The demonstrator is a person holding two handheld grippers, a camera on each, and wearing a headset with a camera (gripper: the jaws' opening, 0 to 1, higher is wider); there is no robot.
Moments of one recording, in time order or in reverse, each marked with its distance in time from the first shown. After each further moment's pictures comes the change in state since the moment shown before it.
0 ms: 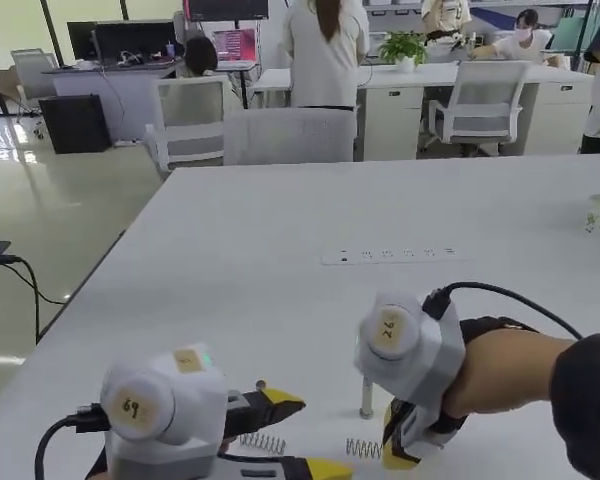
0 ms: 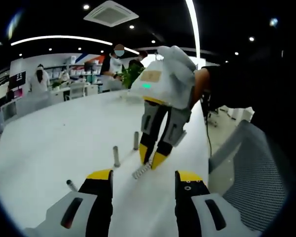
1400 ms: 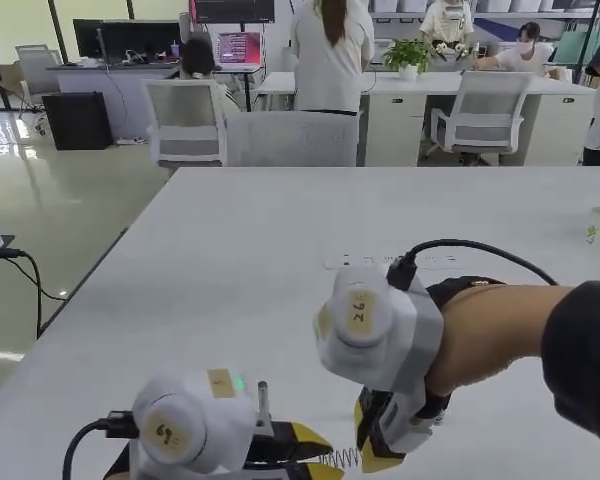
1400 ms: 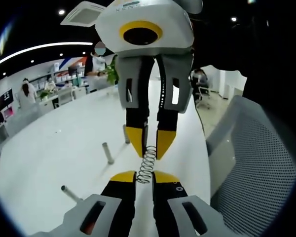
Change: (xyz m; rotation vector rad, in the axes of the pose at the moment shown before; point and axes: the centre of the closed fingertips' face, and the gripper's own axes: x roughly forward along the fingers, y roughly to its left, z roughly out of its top) left arm 0.007 -0.014 -0.017 0.174 0.072 -0.060; right arm -0.028 0.032 0.038 -0.244 0.058 0.089
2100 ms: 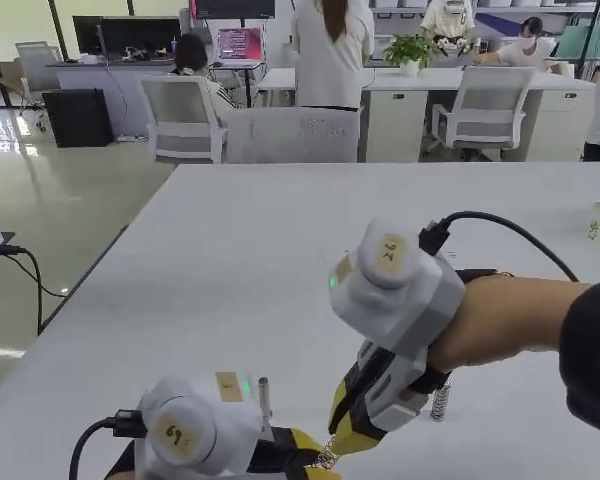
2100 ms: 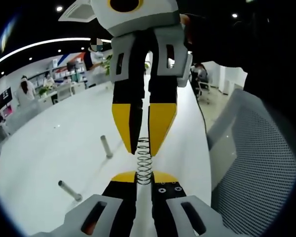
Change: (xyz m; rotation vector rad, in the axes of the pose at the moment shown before) left arm 0.002 0.000 -0.011 -0.001 0.043 -0.004; right arm -0.019 -0.003 0.037 0.124 -0.271 0.041
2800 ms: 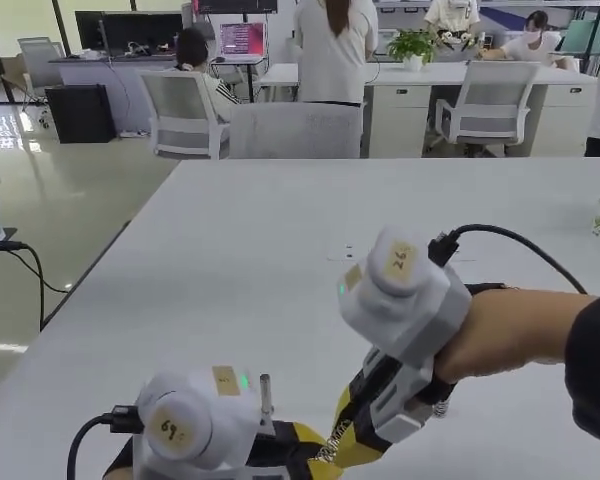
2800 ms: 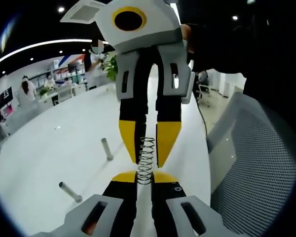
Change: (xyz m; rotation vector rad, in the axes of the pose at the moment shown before) left arm -0.002 0.002 0.005 -0.012 -0.024 0.000; right arm 0.013 0.002 -0.012 0.038 -0.014 0.023
